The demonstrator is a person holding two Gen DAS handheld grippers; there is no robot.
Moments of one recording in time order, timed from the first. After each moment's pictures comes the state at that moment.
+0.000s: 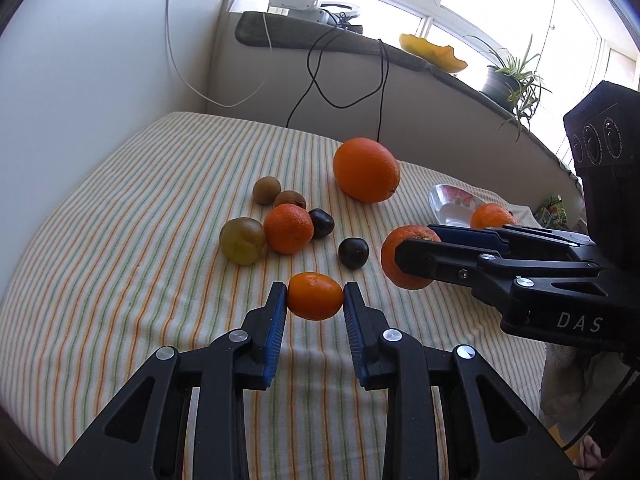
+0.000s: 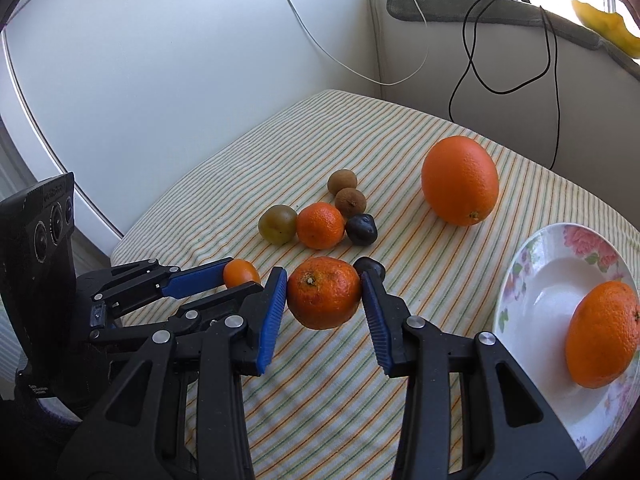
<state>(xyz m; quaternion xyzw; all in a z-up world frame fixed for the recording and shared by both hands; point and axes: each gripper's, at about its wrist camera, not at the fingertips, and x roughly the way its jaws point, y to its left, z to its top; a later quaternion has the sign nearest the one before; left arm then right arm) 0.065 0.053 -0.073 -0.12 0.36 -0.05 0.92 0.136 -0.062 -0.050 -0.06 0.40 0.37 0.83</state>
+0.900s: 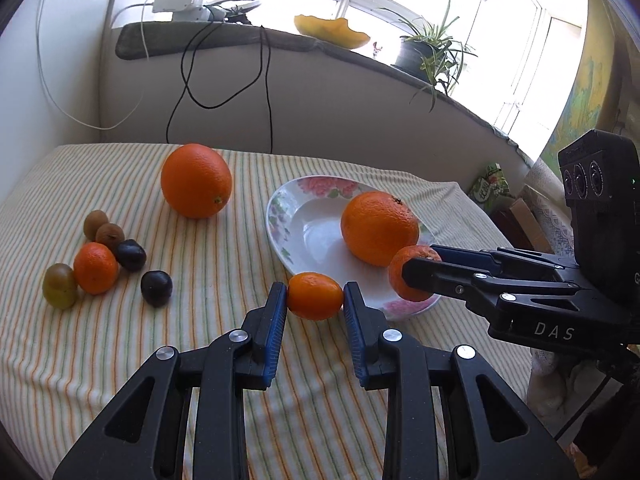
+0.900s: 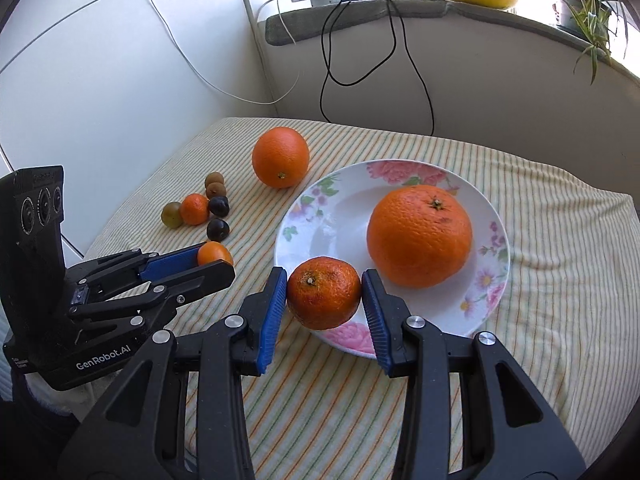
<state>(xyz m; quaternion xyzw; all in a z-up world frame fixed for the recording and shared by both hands) 0.094 -0.062 -0.060 -0.09 0.35 -0.17 0.92 0.130 -0.213 -0.041 0.00 0.40 0.25 0.88</state>
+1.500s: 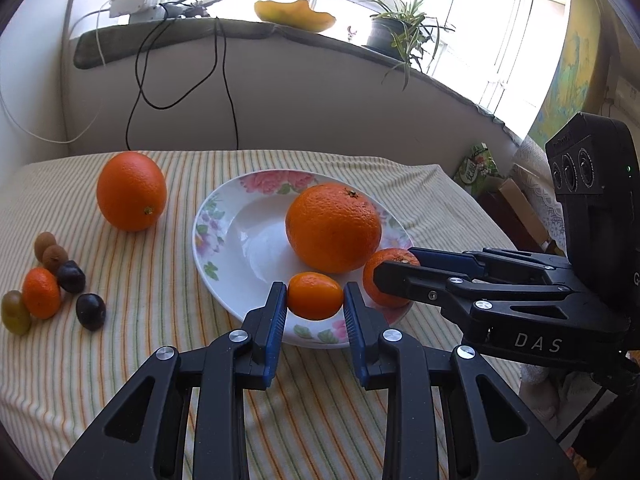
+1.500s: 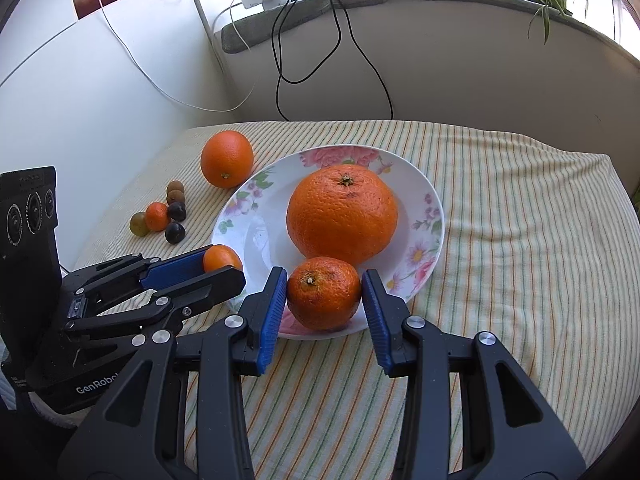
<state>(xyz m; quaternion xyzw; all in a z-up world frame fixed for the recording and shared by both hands) 0.110 -0.106 -0.062 -0.07 0.36 -0.20 0.91 0.140 -0.251 -0.055 0.04 0.41 0.23 0.88</state>
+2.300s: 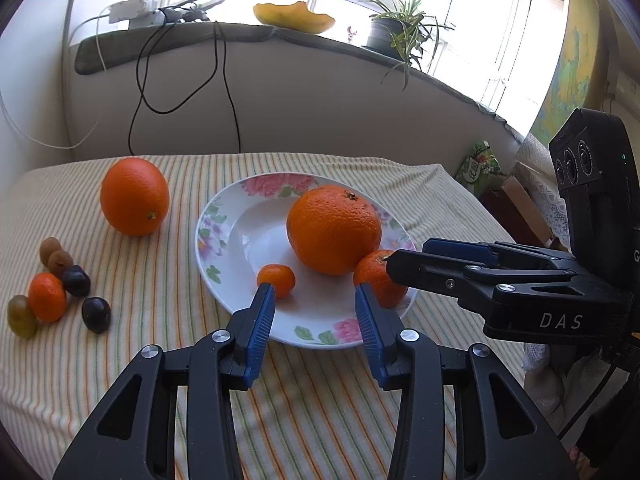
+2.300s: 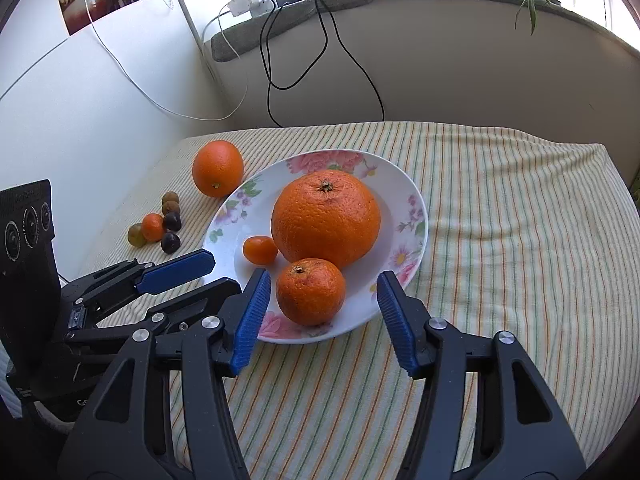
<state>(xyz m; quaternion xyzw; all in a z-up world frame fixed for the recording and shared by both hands) 0.109 -0.106 -0.061 -0.06 0.36 -0.19 0.91 0.141 -0.263 -0.052 0.07 0.41 0.22 0.88</state>
